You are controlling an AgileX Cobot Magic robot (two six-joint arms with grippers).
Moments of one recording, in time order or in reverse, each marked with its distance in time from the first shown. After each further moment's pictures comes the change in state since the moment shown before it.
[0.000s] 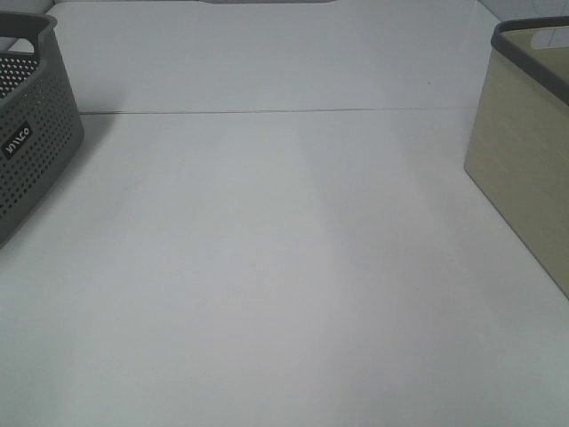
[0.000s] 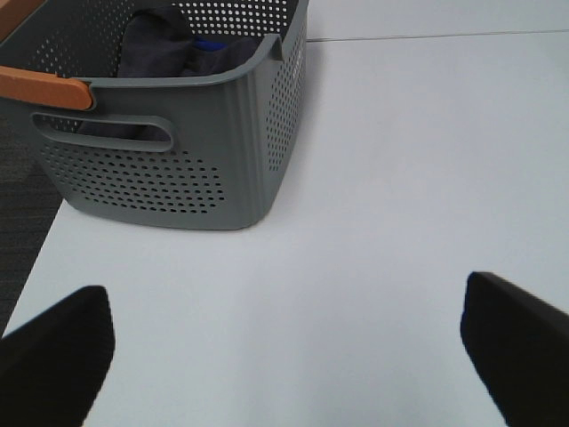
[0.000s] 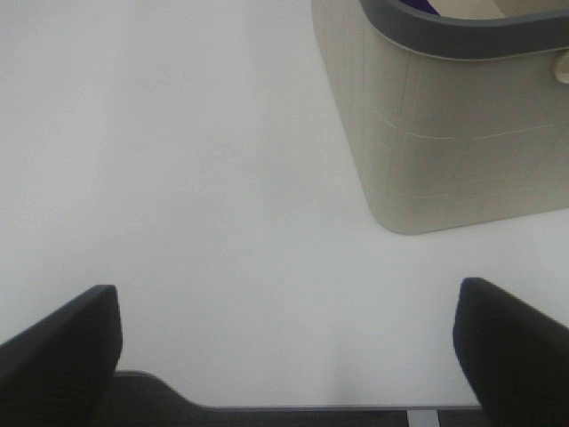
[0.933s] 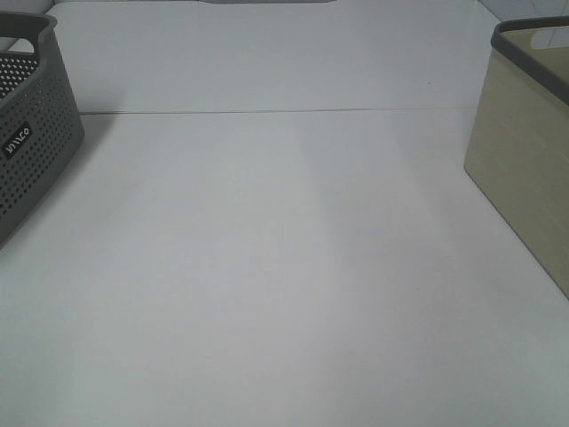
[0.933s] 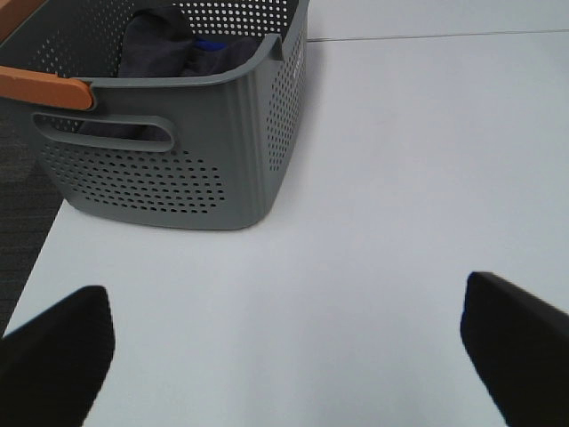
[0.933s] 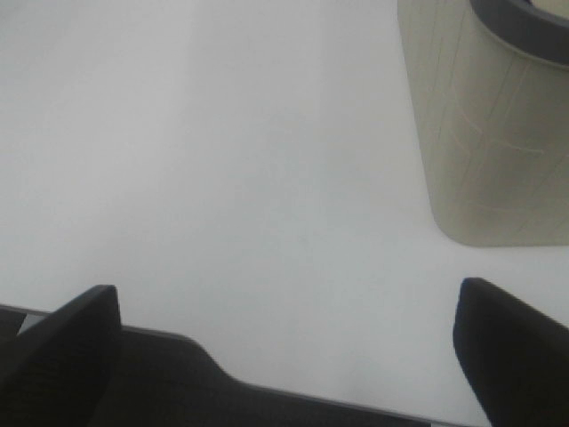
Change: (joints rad) left arm 0.000 0.000 0.000 0.000 0.000 0.000; right arm 0.192 0.015 -0.004 -0.004 -0.001 0.014
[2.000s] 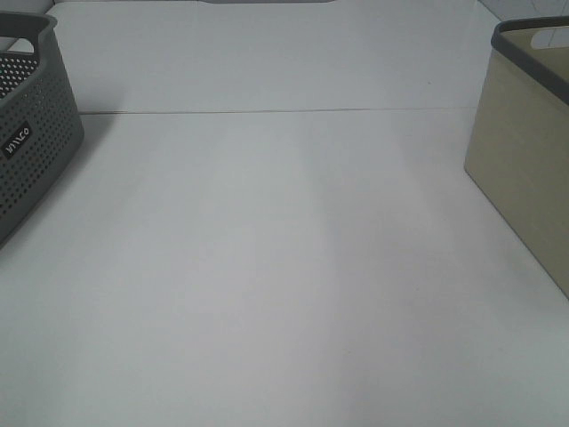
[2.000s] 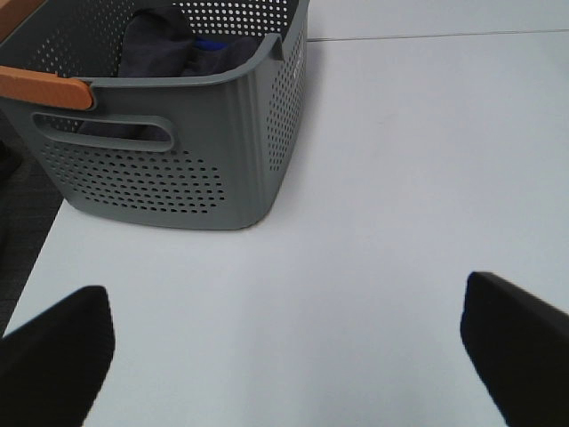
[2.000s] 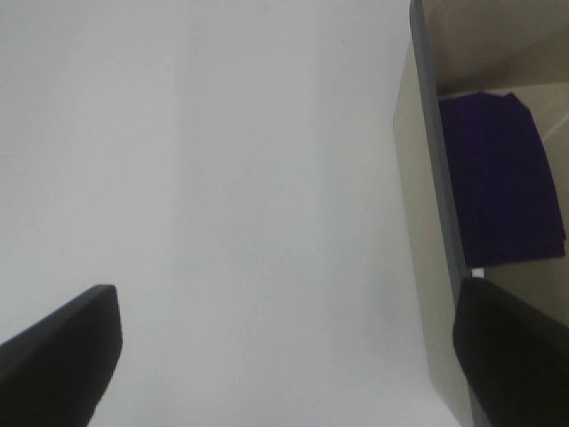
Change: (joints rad) left arm 0.000 0.000 0.000 0.000 0.000 0.000; right arm -0.002 1.323 -1.031 -0.022 0.063 0.075
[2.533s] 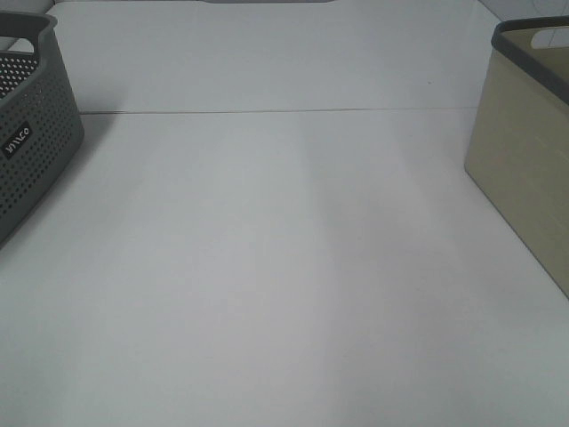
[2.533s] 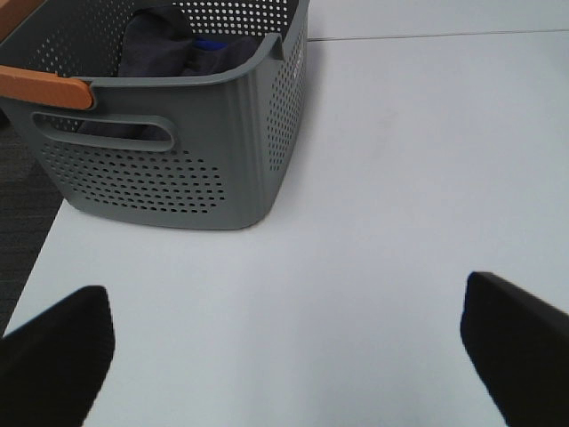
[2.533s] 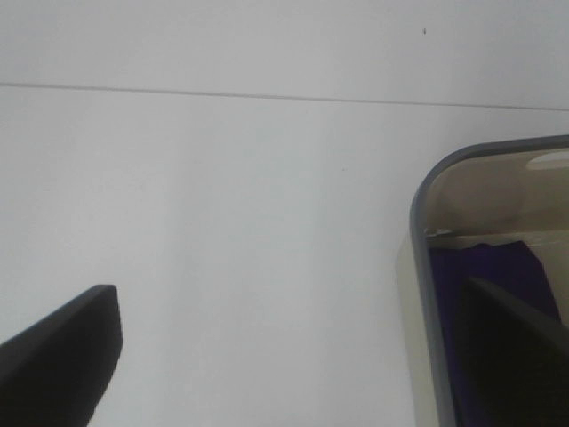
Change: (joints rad) left arm 0.000 0.000 0.000 0.000 0.000 0.000; right arm -0.077 0.474 -0.538 0.055 0.019 -0.092
